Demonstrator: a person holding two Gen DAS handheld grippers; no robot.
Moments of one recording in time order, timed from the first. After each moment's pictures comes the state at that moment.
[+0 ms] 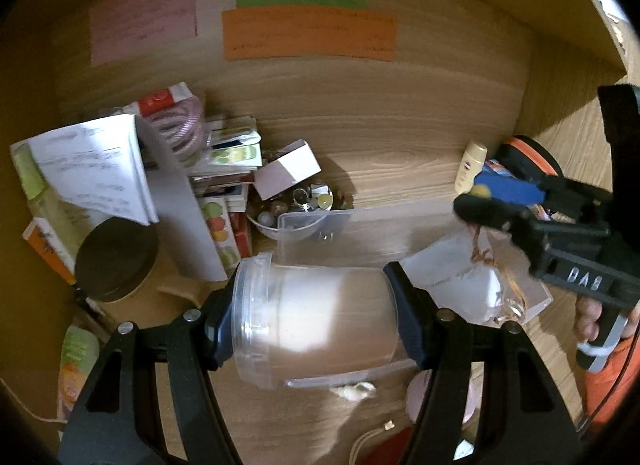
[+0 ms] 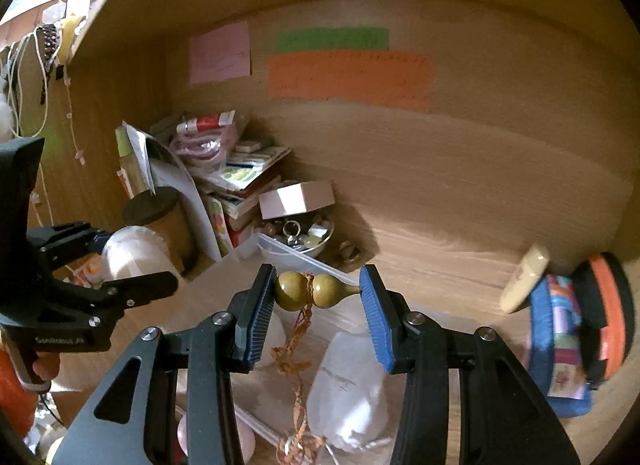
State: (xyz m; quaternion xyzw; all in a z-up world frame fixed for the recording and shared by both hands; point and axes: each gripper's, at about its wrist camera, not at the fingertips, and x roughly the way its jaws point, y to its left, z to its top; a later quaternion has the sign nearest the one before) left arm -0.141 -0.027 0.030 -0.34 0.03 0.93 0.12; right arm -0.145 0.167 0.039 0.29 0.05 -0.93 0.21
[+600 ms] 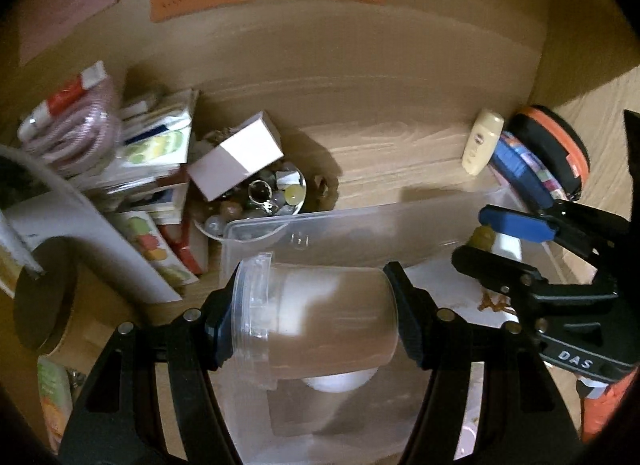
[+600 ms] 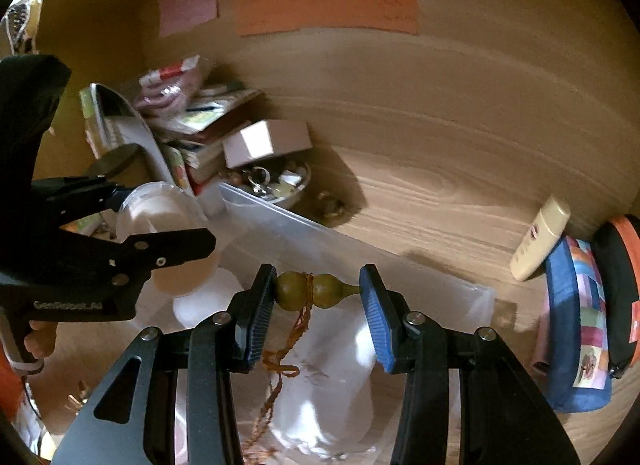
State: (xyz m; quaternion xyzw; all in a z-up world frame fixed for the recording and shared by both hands) left arm -0.209 0.010 -0.002 -0.40 0.06 0.90 0.14; right arm -0.175 0.186 -0.007 0.34 0.06 -0.92 0.19
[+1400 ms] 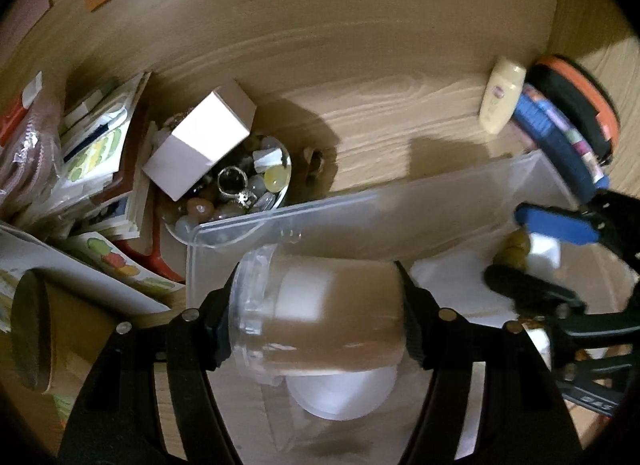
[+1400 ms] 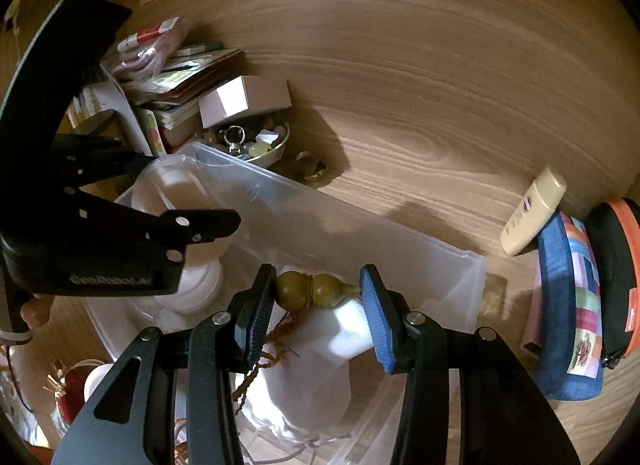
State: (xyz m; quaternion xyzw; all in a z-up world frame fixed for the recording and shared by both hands) left arm -0.237 0.041 -0.026 -0.46 0.12 0.87 0.12; right arm -0.185 0.195 -0.023 0.39 0.08 -0.90 0.17
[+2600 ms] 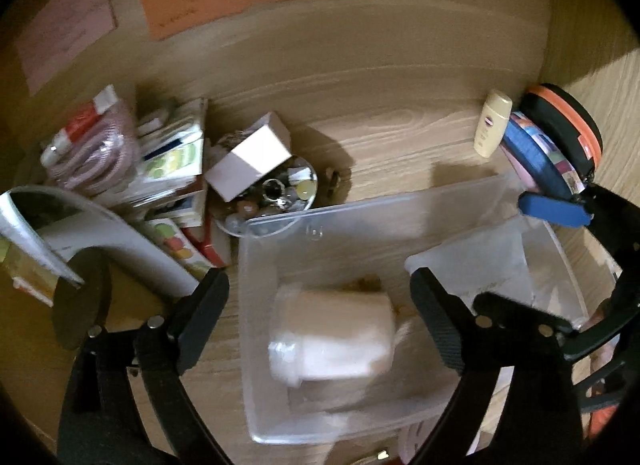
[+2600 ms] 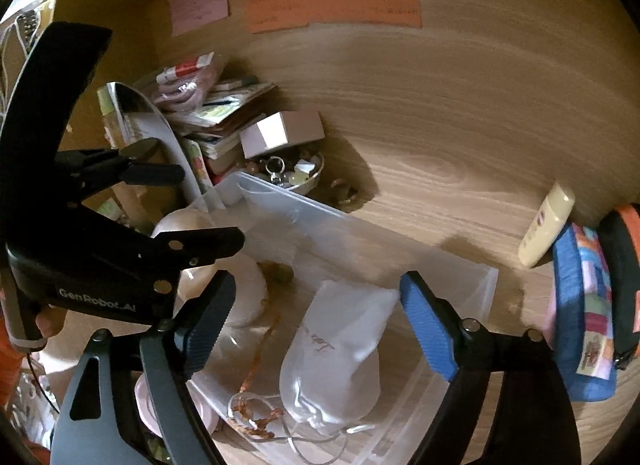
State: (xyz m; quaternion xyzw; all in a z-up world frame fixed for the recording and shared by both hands) left arm -0.181 0.026 0.018 -0.42 0.10 0.90 0.09; right arm -0.160 0.190 0.010 0.34 0.06 -0.91 0.22
